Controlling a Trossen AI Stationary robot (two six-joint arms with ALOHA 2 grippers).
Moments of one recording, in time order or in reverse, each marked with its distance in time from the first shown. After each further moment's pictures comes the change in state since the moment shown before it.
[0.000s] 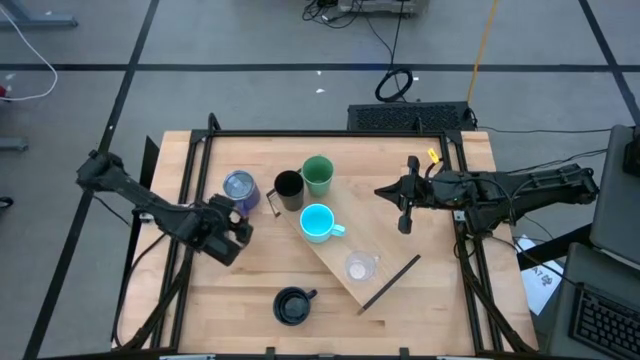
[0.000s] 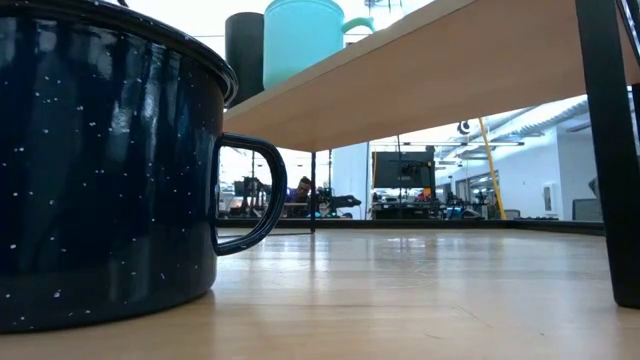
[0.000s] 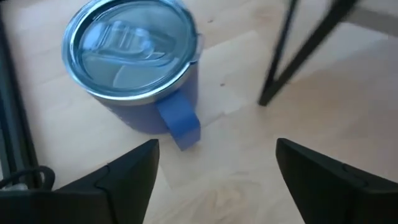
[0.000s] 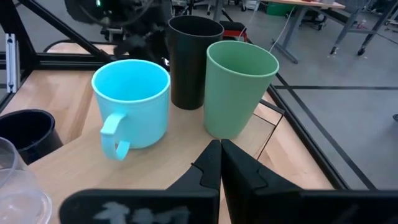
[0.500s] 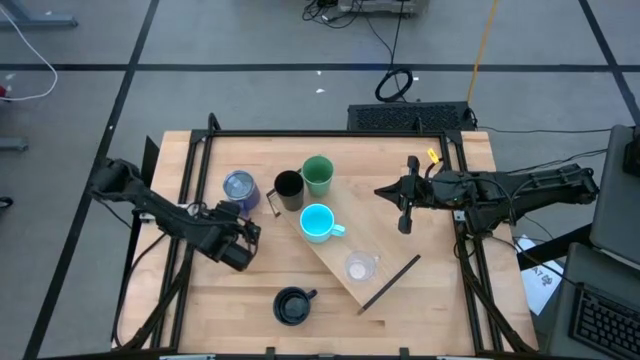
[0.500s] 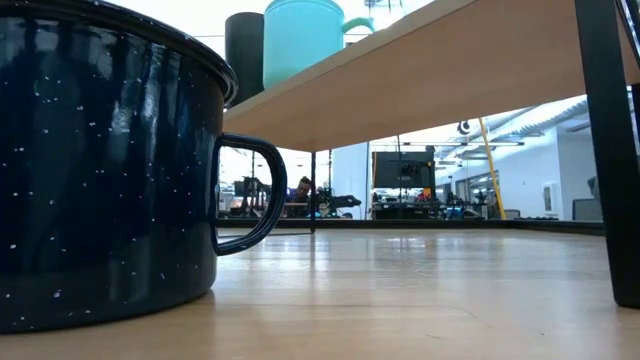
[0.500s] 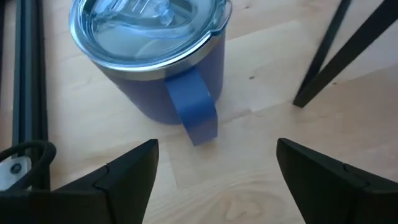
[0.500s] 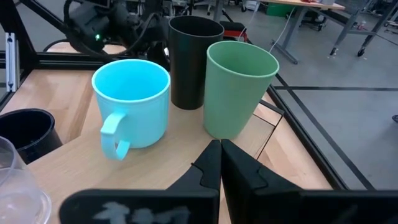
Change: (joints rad) left arm 0.013 0.212 0.000 -0.009 0.006 -0.183; right arm 0.000 0.000 0.000 0.001 0.000 -0.006
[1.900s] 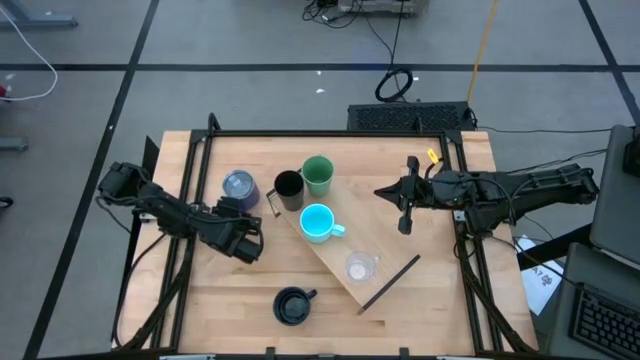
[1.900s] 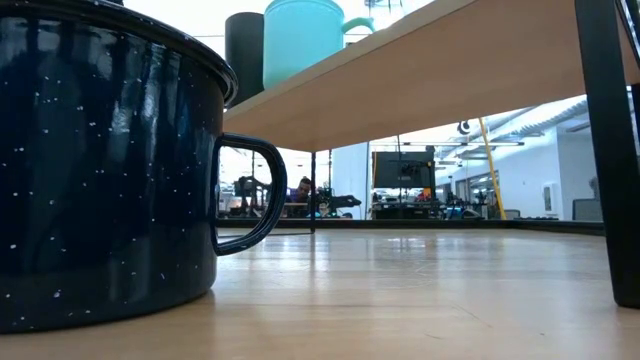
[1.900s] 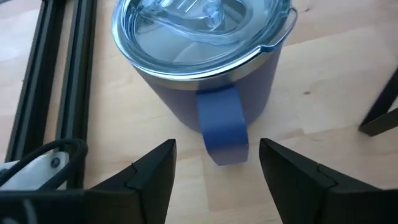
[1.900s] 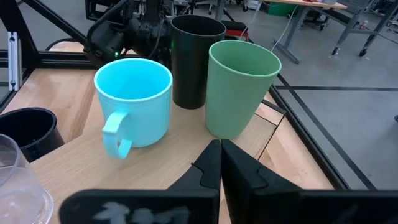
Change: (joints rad) left arm 0.105 0.099 0.000 -0.062 0.018 -0.065; right arm 0.002 0.000 0.000 -0.003 -0.005 0.001
